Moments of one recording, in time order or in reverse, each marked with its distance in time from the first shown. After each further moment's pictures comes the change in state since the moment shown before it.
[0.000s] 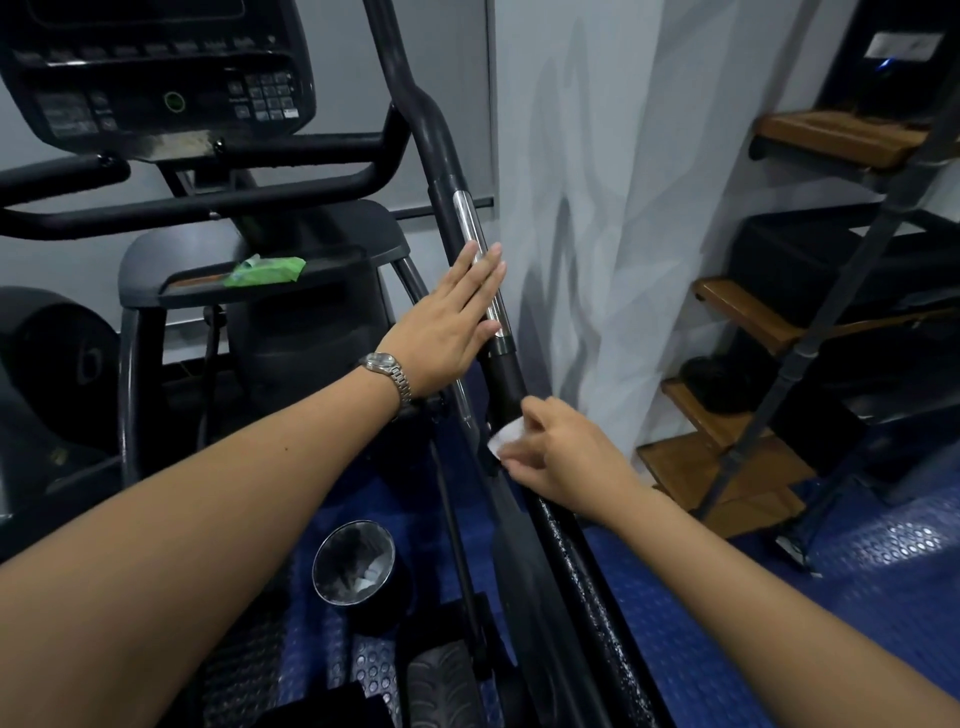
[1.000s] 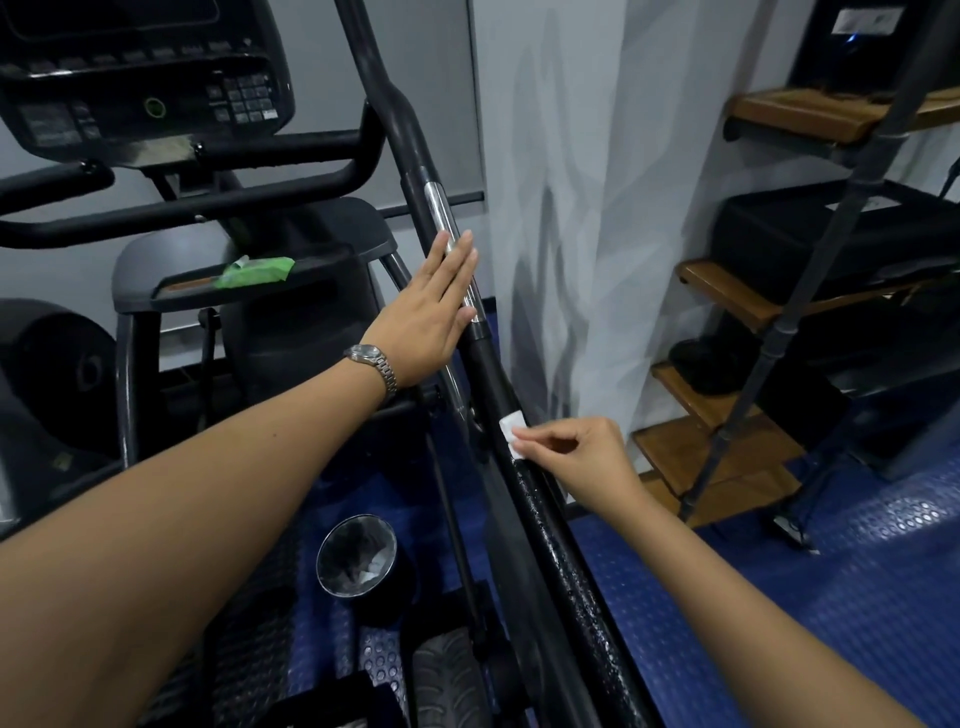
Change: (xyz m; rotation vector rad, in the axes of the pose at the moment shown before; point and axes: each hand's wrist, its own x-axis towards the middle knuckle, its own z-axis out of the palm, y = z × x) left_hand 0.000 0.011 -0.002 0.074 -0.044 -0.054; right_hand -0.043 0.002 -0.006 0.705 0.185 0.585
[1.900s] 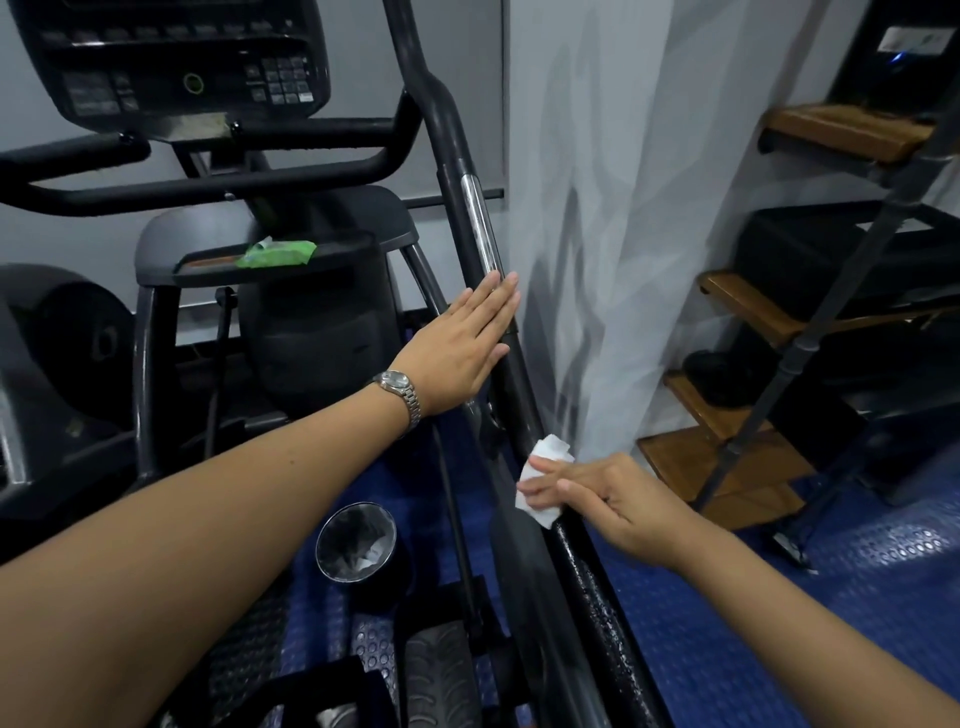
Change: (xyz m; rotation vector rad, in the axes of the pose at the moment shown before) left_hand -0.029 0.017 0.008 0.012 -0.052 0.086; right_hand -0.026 -0.013 -0.026 -0.324 -0.539 -0.268
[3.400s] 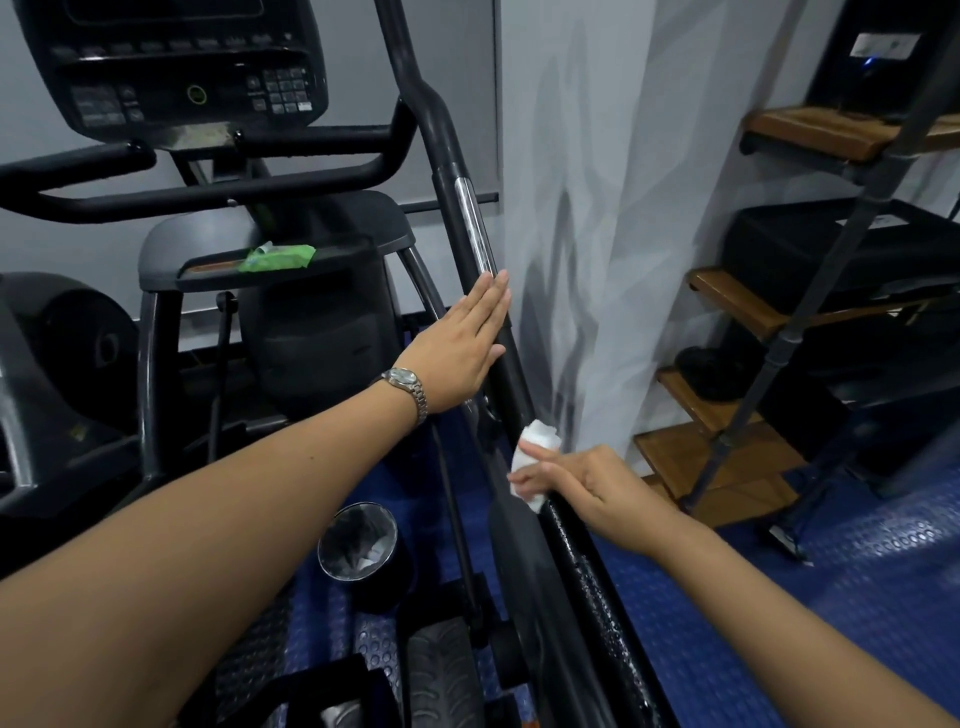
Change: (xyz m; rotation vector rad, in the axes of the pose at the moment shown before) left_hand -0.003 0.010 -0.001 -0.003 -0.066 -0.056; right_hand -0.003 -0.007 0.014 0.119 0.011 0.153
